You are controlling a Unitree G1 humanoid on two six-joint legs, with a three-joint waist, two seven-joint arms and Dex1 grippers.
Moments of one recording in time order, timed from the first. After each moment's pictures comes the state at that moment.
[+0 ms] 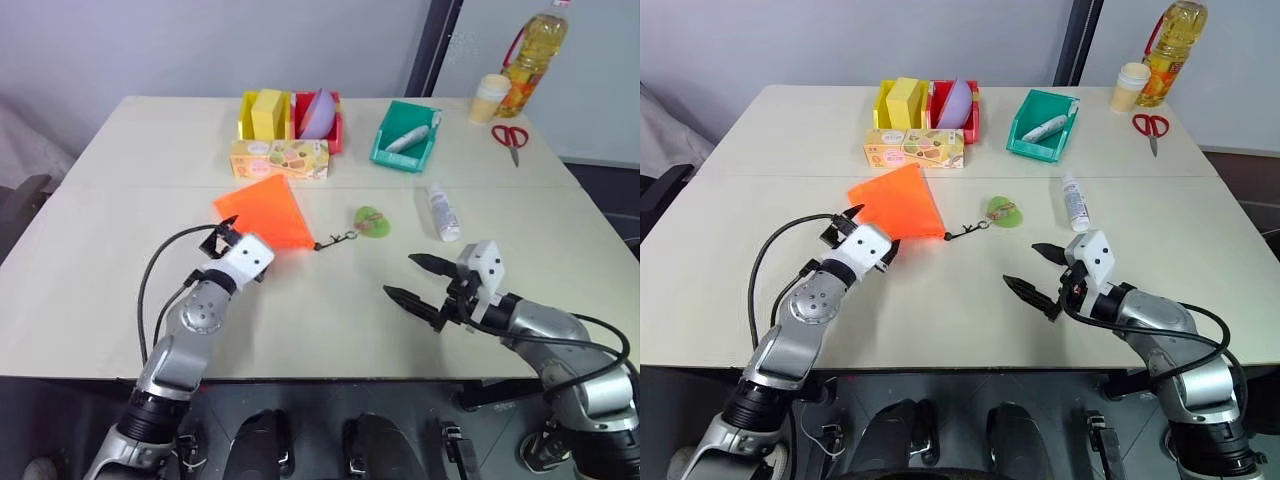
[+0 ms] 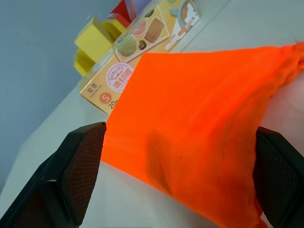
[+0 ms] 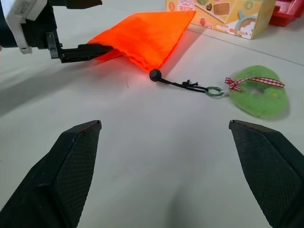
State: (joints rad) left arm -0.23 0.38 -0.16 -0.20 0.34 0.27 -0.22; right arm -0.05 -0.61 -0.12 -0.39 0.52 0.48 0.76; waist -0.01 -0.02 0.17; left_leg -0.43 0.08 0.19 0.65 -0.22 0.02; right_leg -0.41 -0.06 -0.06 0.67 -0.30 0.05
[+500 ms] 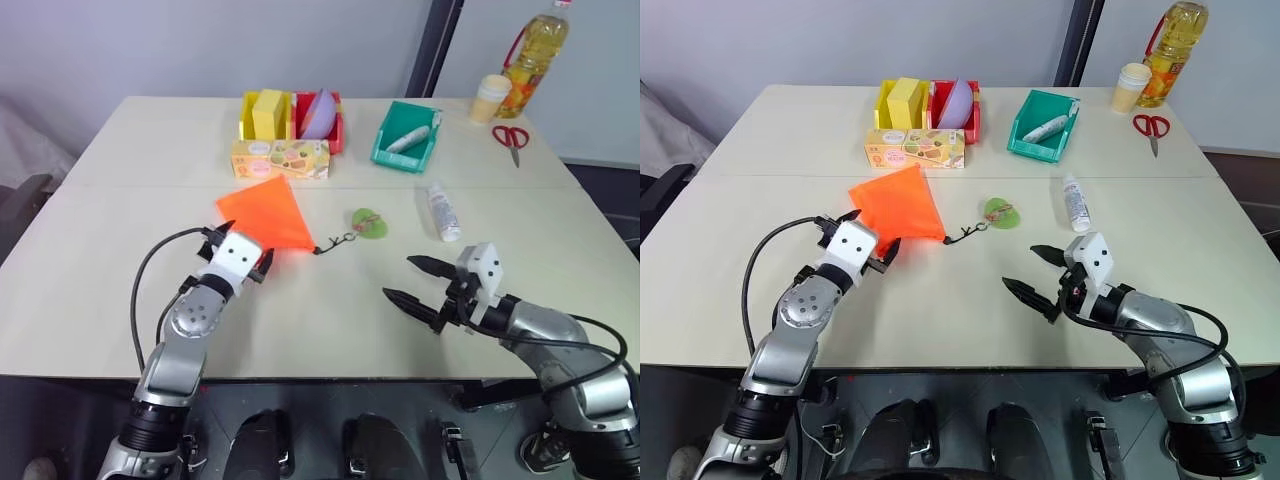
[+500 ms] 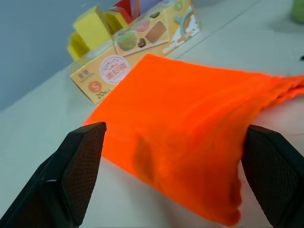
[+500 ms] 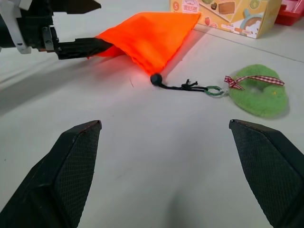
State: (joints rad) left arm -0.19 0.32 -0.07 -0.25 0.17 0.29 -0.27; right arm -0.05 -0.60 -0.11 -0.37 0.52 0.46 0.77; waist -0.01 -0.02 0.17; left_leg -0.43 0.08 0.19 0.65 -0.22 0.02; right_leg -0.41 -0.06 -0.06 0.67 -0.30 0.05
